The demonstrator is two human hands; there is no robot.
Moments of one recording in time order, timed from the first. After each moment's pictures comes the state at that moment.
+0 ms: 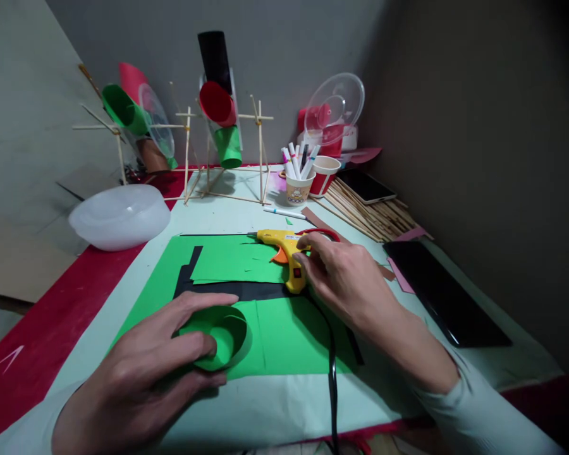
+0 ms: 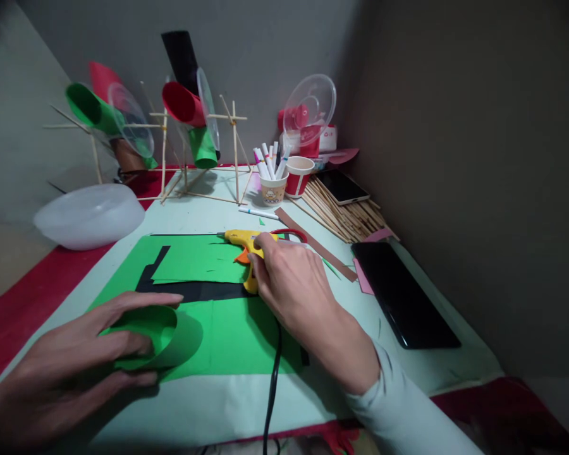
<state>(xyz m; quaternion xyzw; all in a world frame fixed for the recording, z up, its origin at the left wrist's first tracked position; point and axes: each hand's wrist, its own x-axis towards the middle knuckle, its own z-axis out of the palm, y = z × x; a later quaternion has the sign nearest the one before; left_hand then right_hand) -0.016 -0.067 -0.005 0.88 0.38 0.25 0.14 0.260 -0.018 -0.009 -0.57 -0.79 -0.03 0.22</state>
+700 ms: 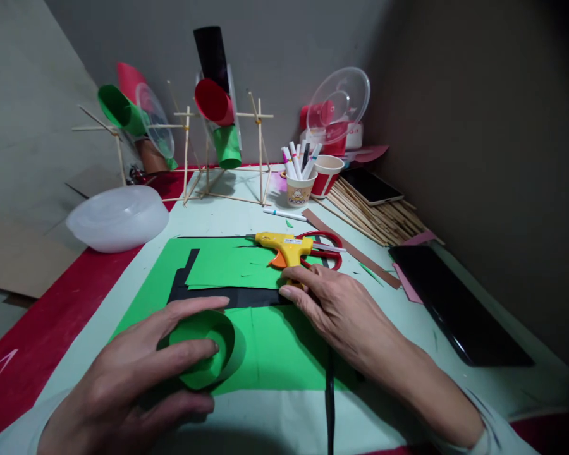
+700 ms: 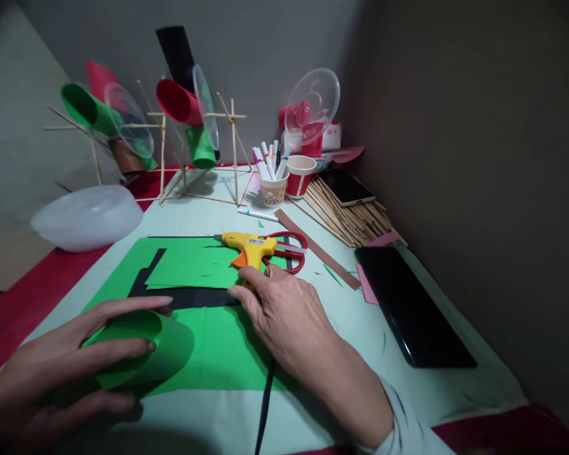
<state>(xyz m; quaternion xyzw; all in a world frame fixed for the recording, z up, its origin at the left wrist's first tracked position) -0.026 -0.070 -0.020 0.87 0.39 0.26 0.16 0.260 -0.034 -0.019 -0.53 -0.80 0.14 0.22</state>
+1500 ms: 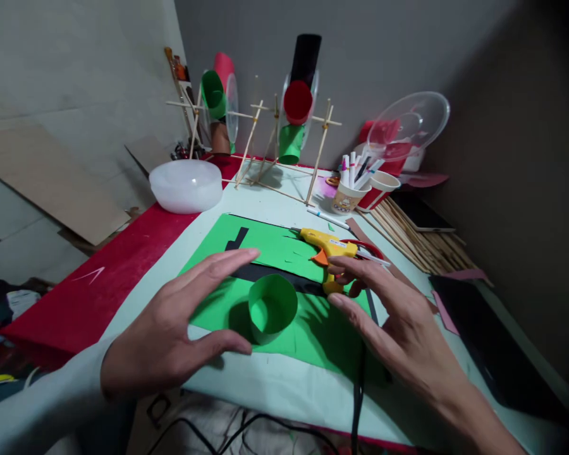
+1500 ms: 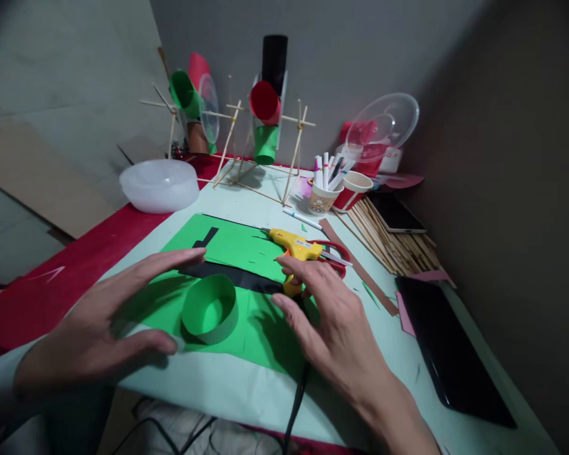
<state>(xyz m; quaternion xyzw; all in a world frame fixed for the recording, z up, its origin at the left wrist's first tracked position) -0.030 -0.085 -0.008 0.82 0.45 0.33 0.15 0.258 -0.052 -0.004 -0.42 -0.83 0.13 0.33</state>
